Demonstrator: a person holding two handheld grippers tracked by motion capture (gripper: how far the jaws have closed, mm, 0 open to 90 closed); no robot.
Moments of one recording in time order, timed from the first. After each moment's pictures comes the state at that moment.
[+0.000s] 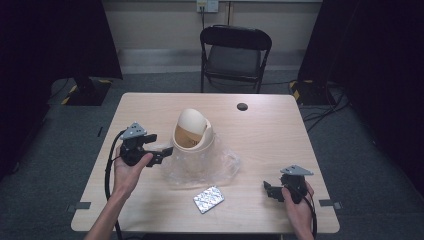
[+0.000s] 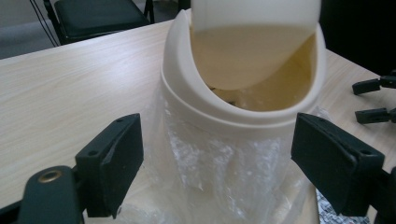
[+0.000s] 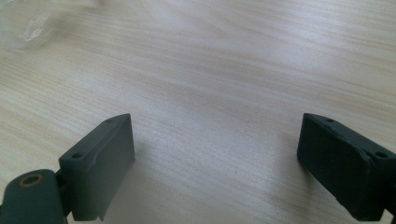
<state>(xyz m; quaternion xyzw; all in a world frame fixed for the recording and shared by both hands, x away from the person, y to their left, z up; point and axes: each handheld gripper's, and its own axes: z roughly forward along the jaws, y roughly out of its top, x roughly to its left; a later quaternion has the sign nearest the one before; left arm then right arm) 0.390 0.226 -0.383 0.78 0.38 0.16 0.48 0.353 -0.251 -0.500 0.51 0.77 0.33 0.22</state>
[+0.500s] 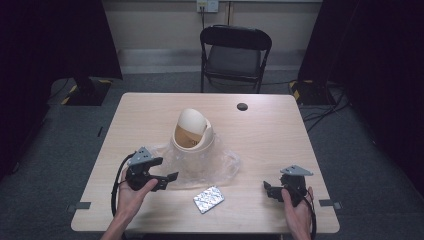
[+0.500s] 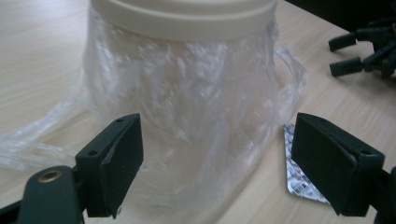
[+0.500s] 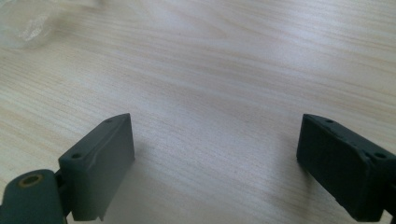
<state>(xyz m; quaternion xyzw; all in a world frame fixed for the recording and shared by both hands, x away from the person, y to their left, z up) 0.351 0.212 -0.429 0.80 0.36 0.12 0.47 0.353 -0.251 -0.500 0.50 0.77 0.33 0.23</state>
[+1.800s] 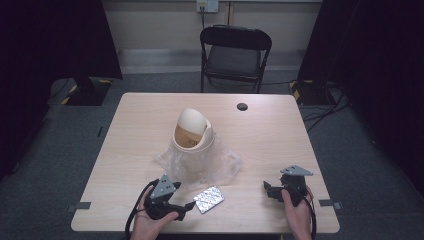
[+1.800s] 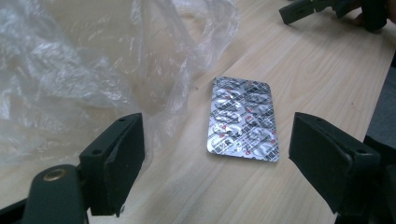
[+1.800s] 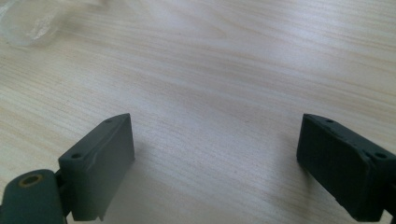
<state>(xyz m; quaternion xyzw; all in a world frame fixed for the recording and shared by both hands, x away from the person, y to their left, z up) 0.293 0.156 -0.455 0.83 0.30 0.12 0.45 0.353 -0.251 -0.500 0.50 0.77 0.33 0.23</state>
